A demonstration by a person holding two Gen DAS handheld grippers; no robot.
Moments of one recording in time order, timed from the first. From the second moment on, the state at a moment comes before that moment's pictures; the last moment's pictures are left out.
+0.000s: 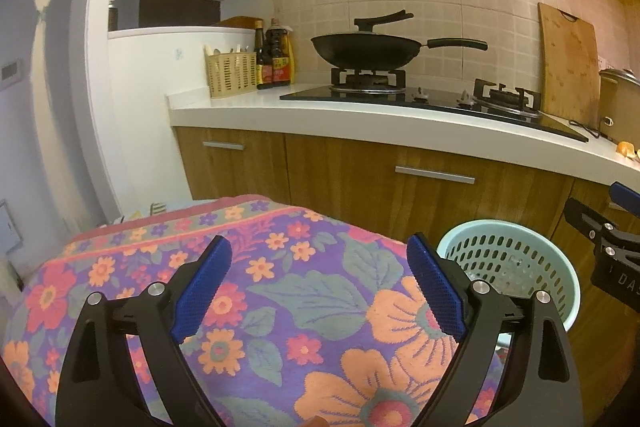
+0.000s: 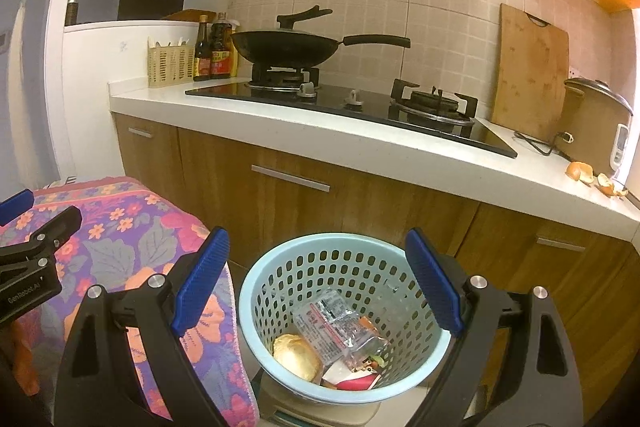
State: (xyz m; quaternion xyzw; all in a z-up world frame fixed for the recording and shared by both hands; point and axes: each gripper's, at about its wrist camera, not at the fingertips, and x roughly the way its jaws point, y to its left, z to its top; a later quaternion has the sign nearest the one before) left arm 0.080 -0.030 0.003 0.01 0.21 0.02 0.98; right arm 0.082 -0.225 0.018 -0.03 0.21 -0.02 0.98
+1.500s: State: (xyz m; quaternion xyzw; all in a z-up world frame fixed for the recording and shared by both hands) left arm 0.080 -0.030 0.002 0.01 0.21 0.02 0.98; right arm 0.079 -0.235 0.021 -0.01 0.20 -0.03 0.98
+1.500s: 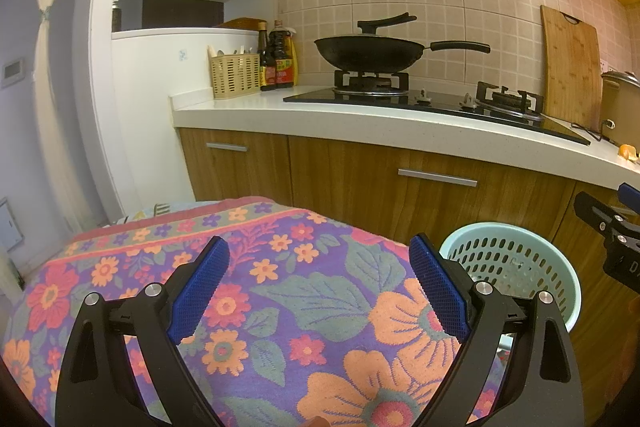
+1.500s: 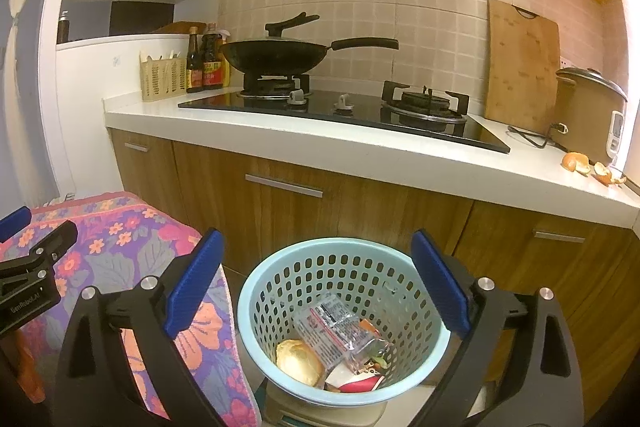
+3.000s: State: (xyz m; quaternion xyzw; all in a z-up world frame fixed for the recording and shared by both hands) left arm 0.073 -0.031 0.010 0.00 0.20 0.05 0.98; right arm 0.077 -0.238 0.022 0.01 0.20 -0.02 0.98
